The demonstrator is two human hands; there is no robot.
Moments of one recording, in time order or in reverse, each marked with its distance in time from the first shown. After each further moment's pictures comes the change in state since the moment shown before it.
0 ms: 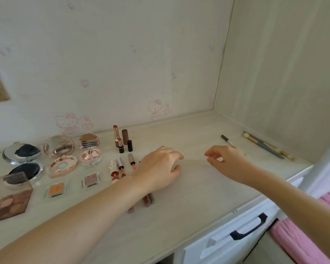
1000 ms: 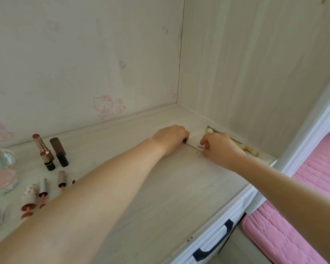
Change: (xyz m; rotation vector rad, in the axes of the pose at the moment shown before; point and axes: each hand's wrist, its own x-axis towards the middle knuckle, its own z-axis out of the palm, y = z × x) left_hand 0.212 0.049 0.090 0.112 -0.219 0.211; right_hand 0.045 0.106 -0.033 -0.244 0.026 0.235
